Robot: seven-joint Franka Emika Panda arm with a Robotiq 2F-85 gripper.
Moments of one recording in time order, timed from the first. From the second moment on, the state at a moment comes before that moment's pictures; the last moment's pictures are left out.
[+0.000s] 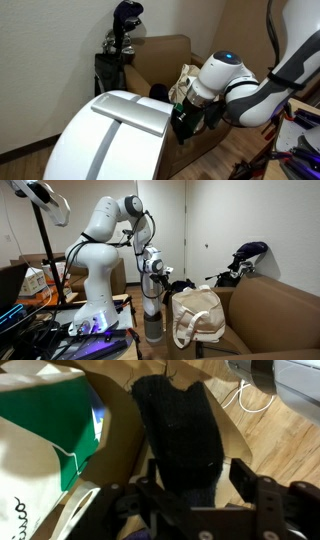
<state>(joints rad) 0.88 0.61 -0.25 -2.35 0.02 3.14 0.58</state>
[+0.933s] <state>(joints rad) 0.69 0.55 -0.17 -2.34 0.09 3.19 0.44</state>
